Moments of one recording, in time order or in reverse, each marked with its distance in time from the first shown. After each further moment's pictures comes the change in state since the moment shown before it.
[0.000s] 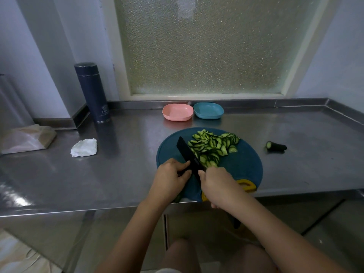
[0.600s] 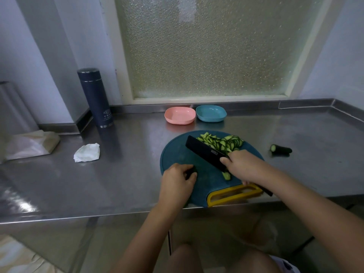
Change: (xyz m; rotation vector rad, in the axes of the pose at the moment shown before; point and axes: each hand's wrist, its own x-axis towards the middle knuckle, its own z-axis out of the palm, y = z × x) left_hand 0.001 0.016 0.010 -0.010 0.105 -0.117; right_hand 0.042 0.048 -0.049 -0.063 0.079 -0.032
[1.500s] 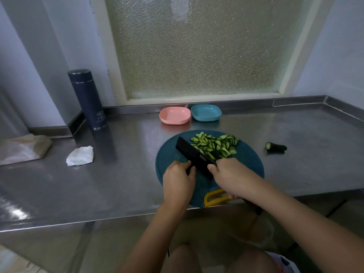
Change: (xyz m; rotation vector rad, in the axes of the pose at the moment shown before) left_hand 0.009 0.009 0.020 0.065 0.080 -0.080; right_hand -0.024 -0.019 0.020 0.069 -0.003 -0.035
